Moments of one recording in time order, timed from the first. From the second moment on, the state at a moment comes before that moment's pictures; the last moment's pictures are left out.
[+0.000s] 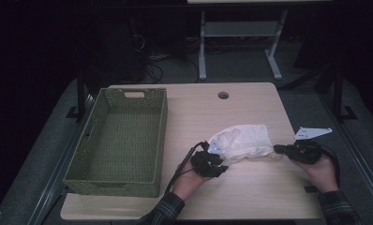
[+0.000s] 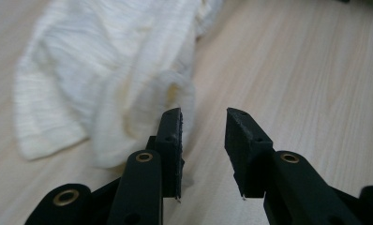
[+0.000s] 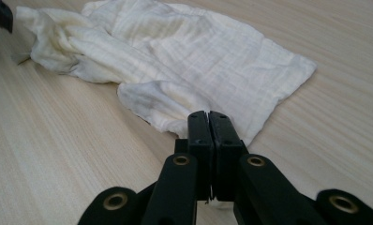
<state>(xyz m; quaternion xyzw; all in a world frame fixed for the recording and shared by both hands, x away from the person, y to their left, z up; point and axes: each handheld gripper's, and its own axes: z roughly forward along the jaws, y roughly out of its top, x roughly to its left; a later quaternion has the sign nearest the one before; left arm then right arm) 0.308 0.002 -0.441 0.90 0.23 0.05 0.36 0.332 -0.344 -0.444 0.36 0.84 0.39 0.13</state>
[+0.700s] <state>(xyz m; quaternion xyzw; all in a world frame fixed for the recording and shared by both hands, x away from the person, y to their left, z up) 0.324 0.011 -0.440 0.90 0.25 0.09 0.35 0.331 -0.348 -0.442 0.36 0.83 0.39 0.13</state>
